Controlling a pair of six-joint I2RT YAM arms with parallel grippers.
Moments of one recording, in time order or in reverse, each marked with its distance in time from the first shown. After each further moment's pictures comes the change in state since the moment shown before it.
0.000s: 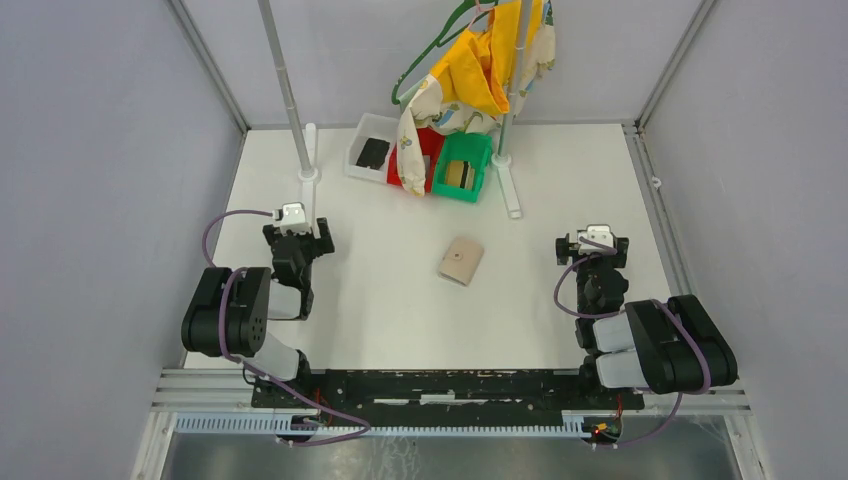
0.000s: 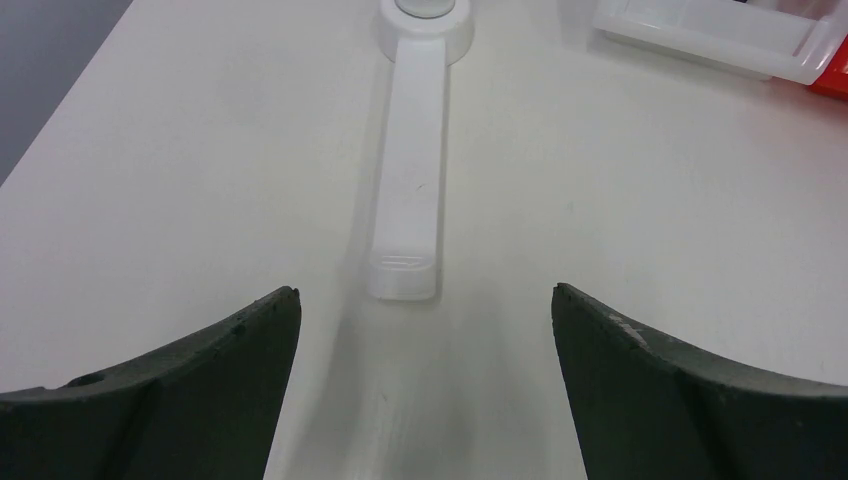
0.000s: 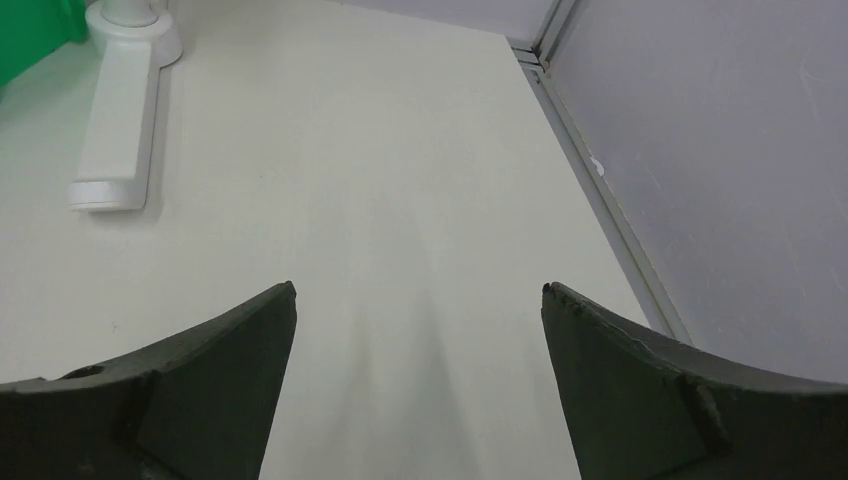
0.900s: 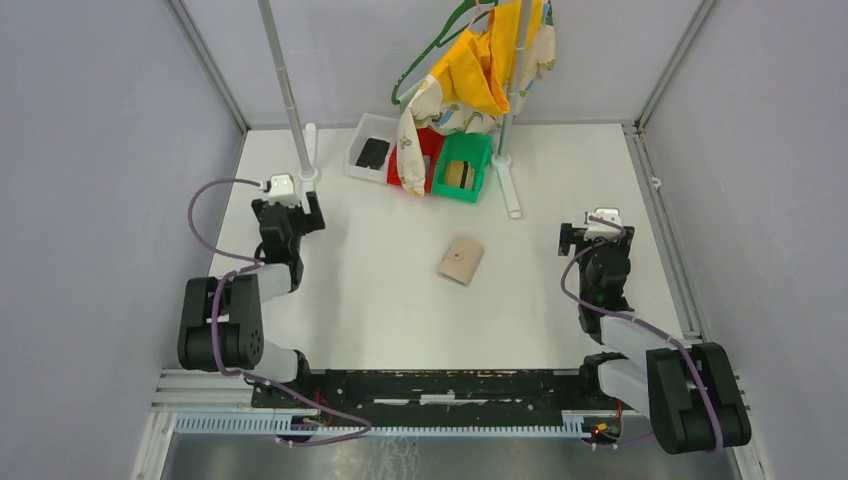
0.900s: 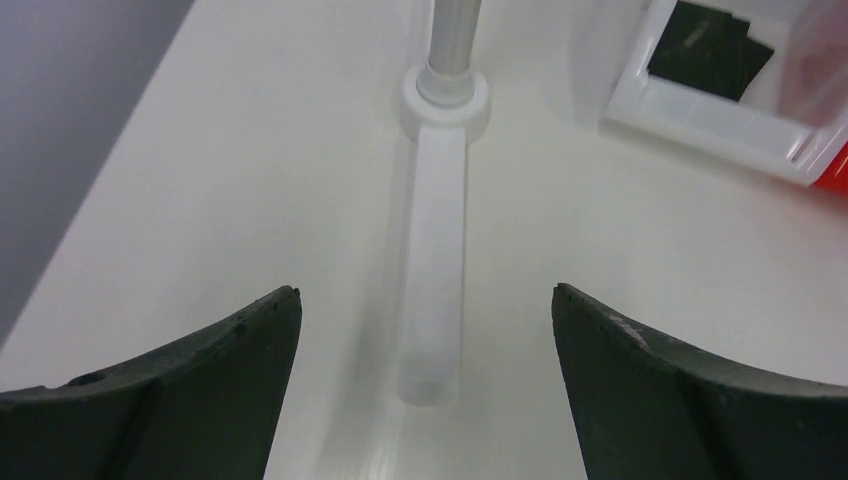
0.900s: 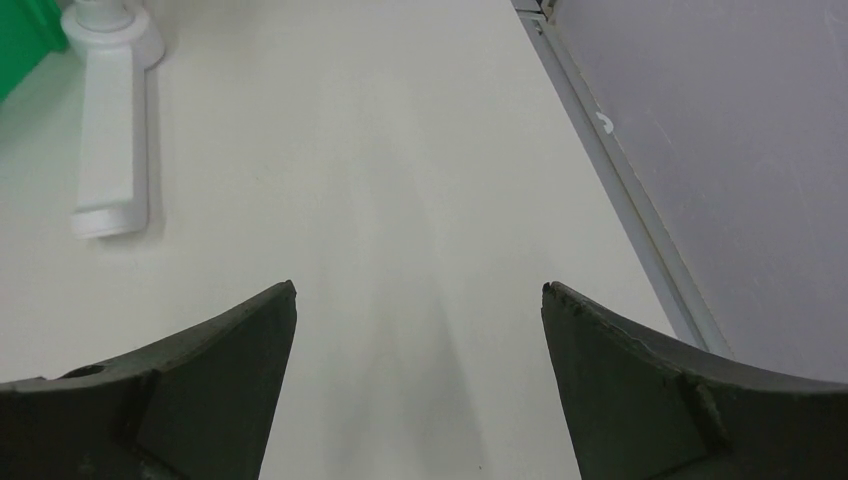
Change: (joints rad) left arm 0.053 -0.066 0.183 -0.305 0.052 -0.001; right arm -0.001 -0.253 0.111 -0.475 0.064 0.102
